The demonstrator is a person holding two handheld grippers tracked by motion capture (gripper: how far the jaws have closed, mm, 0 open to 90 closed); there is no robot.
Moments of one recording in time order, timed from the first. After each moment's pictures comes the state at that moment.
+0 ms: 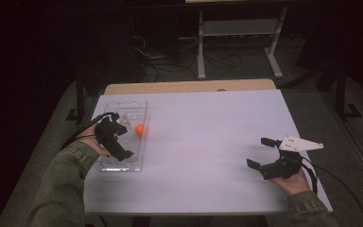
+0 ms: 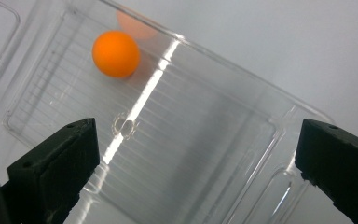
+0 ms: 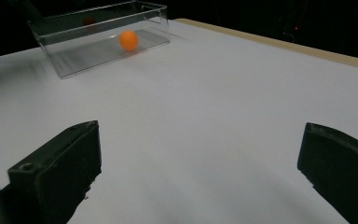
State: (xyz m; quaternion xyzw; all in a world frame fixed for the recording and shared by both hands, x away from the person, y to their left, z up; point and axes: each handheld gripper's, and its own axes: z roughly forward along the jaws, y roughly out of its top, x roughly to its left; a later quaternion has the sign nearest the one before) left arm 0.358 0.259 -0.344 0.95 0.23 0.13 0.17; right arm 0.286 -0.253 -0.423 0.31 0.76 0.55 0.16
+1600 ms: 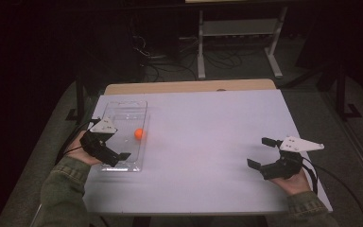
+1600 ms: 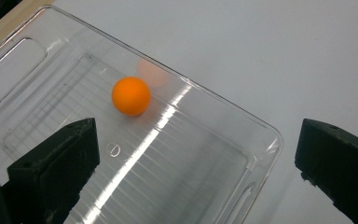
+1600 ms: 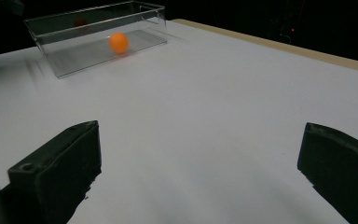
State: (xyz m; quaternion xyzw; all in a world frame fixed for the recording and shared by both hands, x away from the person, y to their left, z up) left arm 0.325 0.290 -0.344 0.90 0.25 0.15 0.31; right arm 0.285 -0.253 -0.422 0.31 0.76 0.54 0.17
